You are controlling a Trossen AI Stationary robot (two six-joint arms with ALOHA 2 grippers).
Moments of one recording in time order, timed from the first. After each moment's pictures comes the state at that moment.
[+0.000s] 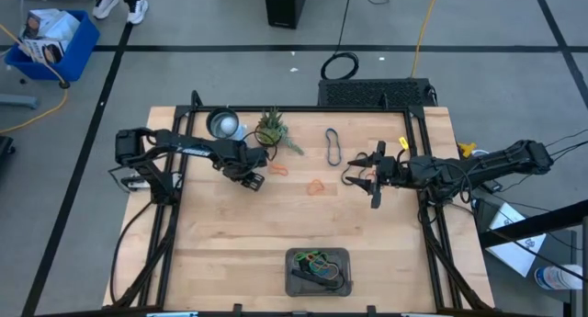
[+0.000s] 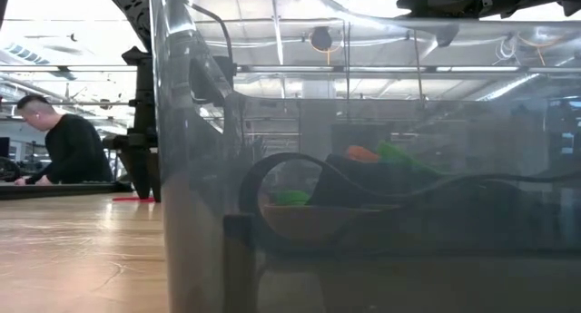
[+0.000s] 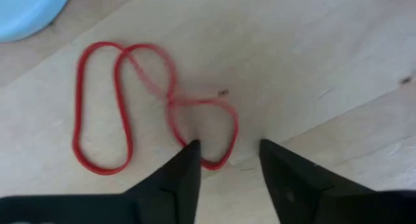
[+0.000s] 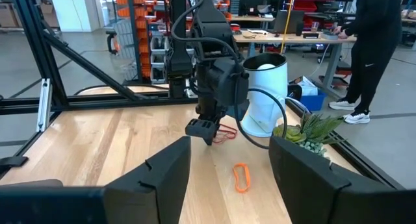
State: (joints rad) left arm 0.26 1.68 0.87 -0.74 -0.02 -0.81; right arm 0.16 0.77 0.47 0.18 0.33 0.04
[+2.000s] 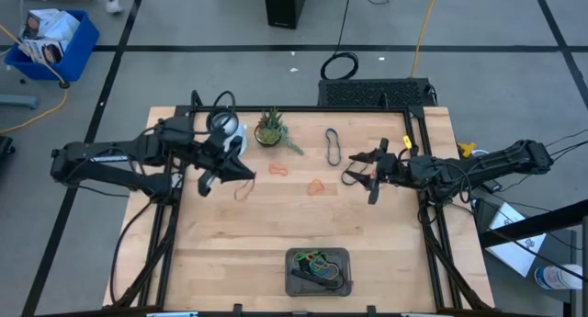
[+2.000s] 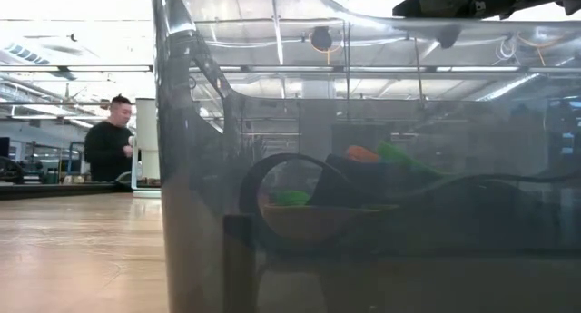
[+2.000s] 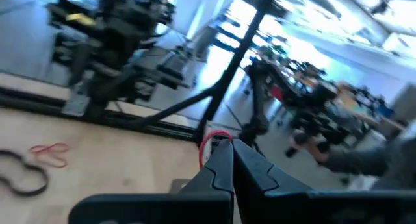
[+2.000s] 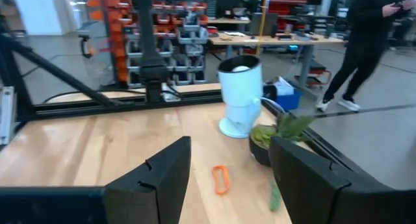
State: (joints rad) left arm 0.09 0.95 0.92 0.00 0.50 -0.41; right arm 0.16 0.78 0.47 0.20 0.43 0.04
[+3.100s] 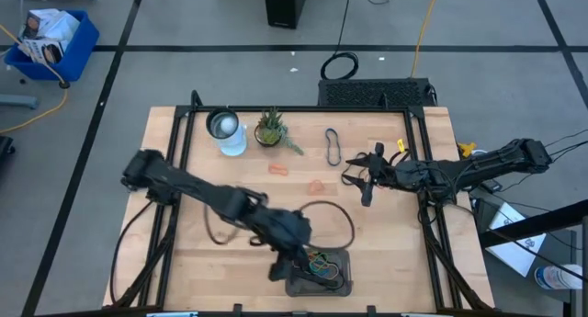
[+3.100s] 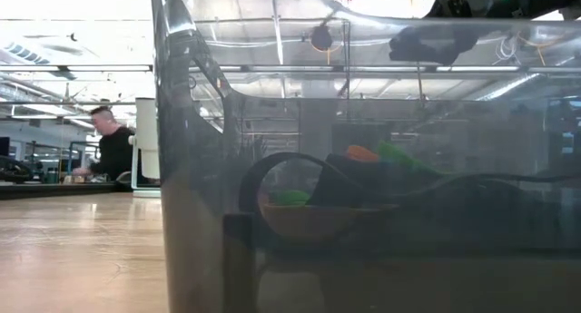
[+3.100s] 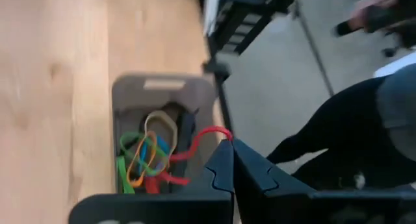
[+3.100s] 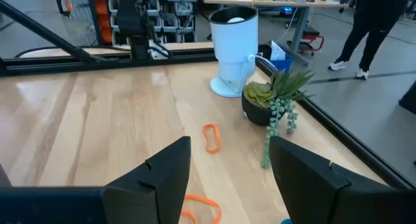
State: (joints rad) left arm -0.37 1.83 1.68 -0.52 0.19 -0.42; right arm 0.16 0.86 0.47 0.10 0.47 0.09
